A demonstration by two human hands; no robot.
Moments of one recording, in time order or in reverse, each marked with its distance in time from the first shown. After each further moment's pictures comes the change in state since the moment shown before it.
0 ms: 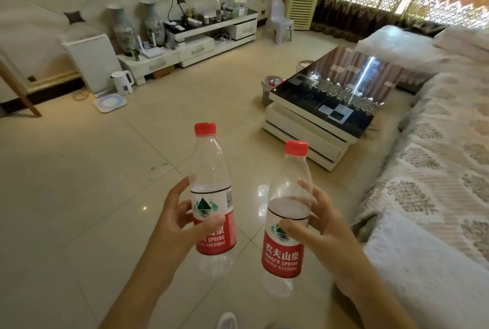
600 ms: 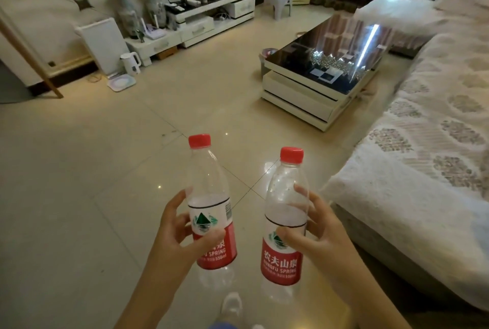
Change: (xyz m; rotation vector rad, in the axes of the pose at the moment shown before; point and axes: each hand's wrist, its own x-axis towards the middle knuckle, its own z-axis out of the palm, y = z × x) left_hand -0.298 -0.064 0.050 0.066 0.050 -0.034; right_hand -0.281 0.084 -0.026 0.024 -0.021 0.055
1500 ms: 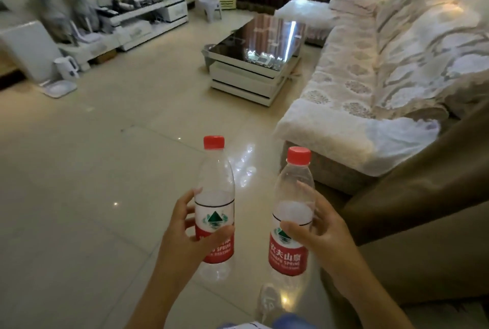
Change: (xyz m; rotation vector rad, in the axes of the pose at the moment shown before) left_hand -0.285 -0.072 -0.104 0.109 -0.237 0.081; right_hand -0.352 0.086 0.144 0.027 0.372 -0.033
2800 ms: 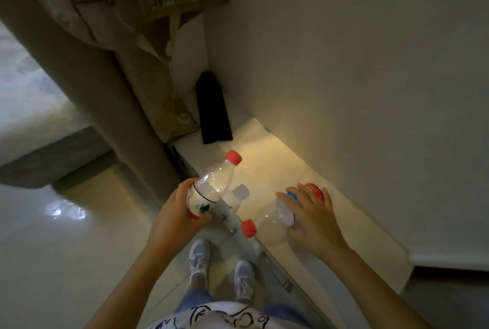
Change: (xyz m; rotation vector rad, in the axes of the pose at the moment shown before) left_hand -0.211 -0.095 0.536 0.845 -1.188 0.480; right_hand -0.403 0.264 -0.411 -1.125 0.765 0.526
